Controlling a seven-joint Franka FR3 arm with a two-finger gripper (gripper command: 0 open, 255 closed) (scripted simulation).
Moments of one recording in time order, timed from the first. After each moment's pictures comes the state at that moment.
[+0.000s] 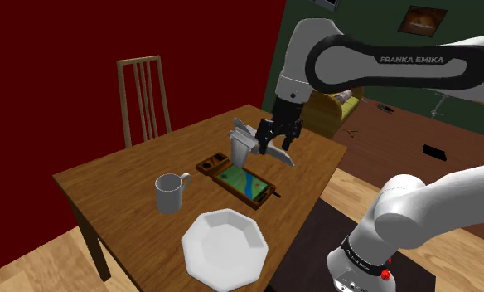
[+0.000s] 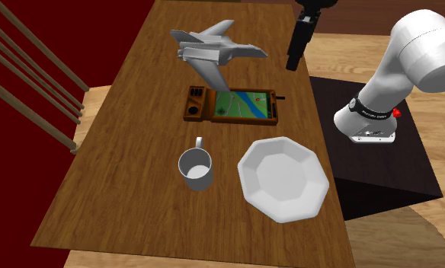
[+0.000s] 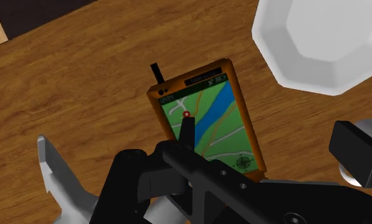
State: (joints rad) arm 0.05 -0.63 0.23 -2.42 0.22 1.79 0.43
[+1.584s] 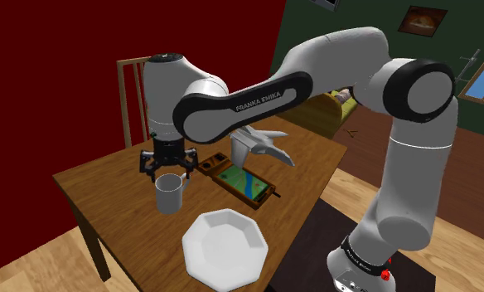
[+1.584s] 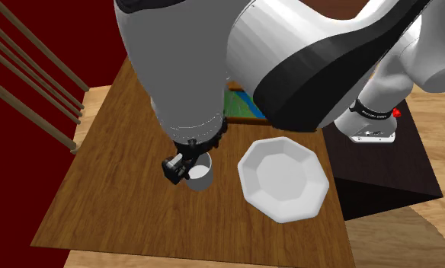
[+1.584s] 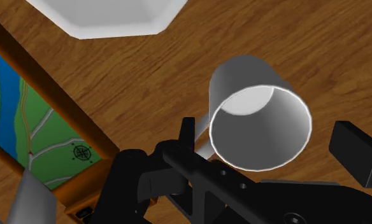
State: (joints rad) arm 0.14 0.33 0.58 -1.75 -0.26 2.02 1.30
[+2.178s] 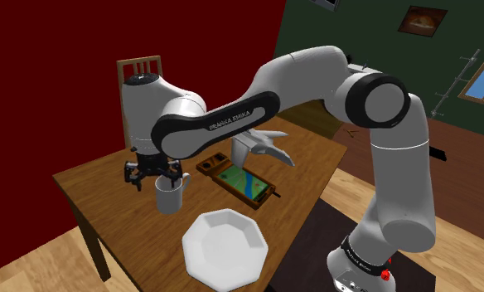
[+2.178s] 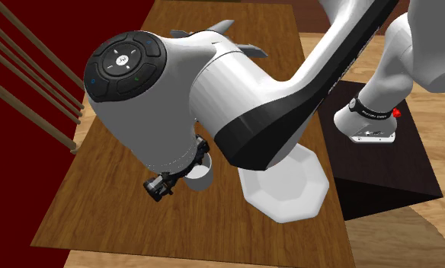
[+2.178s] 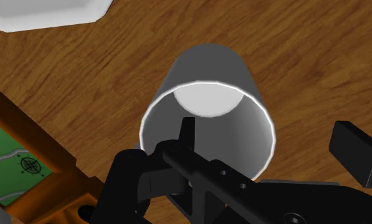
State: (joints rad) arm 0.24 0.53 0.53 -1.58 -0.38 2.02 1.40
